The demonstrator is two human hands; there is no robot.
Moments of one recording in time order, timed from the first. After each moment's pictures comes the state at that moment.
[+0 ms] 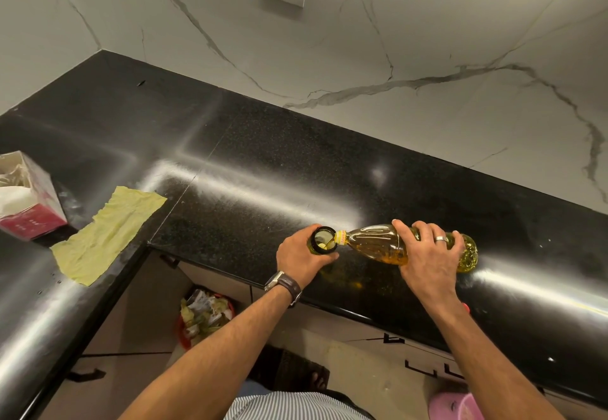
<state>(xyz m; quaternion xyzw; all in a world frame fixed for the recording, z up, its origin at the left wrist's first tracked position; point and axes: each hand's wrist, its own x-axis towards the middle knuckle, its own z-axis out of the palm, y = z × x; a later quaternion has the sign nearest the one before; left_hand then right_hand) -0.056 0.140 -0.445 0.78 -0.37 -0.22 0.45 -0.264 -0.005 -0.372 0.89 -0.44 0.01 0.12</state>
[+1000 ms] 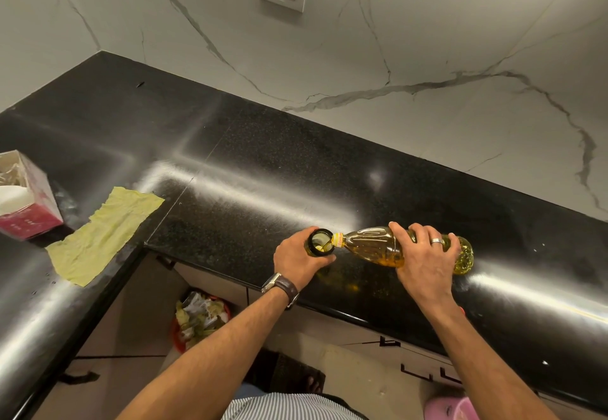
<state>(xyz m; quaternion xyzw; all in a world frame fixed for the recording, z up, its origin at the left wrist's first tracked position) -0.056 0.139 -0.444 0.78 -0.37 -0.22 0.45 -0.263 -0.005 -0.369 0.89 -0.43 0.01 0.12</state>
